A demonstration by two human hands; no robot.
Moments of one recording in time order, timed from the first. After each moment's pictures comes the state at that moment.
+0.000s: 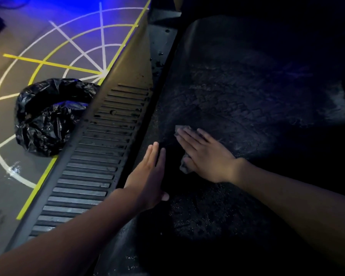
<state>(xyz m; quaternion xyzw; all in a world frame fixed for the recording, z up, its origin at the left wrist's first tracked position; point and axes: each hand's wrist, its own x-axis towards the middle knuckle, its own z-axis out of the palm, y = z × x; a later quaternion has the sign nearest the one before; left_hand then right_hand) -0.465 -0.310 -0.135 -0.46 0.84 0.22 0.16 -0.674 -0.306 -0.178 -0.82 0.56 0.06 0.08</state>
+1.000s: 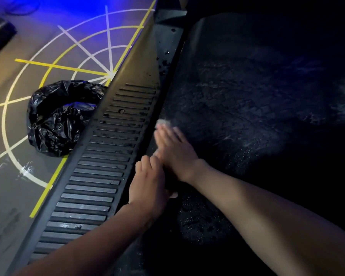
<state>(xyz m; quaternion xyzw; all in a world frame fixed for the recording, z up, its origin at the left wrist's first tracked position) -0.461 -0.282 -0.125 -0.56 0.82 0.09 0.07 -0.576 -0.335 -0.172 -0.78 0.61 0.01 0.13</state>
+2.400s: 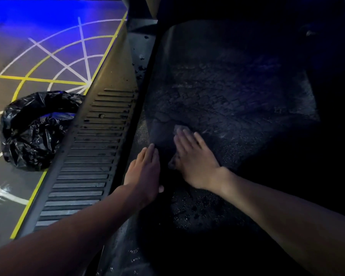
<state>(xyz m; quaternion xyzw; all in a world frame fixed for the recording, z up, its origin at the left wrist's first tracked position) -0.473 -0.301 -0.131 -0.47 0.85 0.17 0.19 -0.642 -0.263 -0.165 -0.74 0.67 0.06 0.08</state>
